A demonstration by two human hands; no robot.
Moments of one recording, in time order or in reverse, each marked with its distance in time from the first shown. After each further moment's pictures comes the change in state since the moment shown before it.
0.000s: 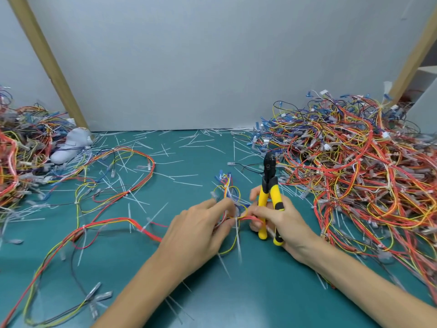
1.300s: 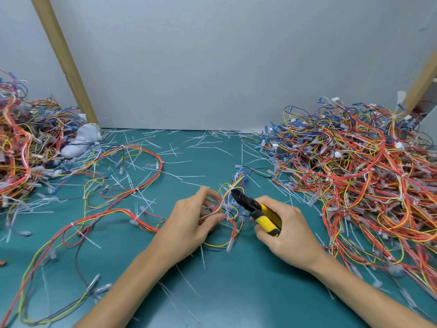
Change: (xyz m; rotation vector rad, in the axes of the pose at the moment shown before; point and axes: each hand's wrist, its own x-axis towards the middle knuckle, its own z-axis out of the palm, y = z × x) left_hand 0.005 -0.034 -0.002 -0.329 0.057 -0.146; right_hand -0.008 -0.001 0.000 -0.934 -0.009 -0.439
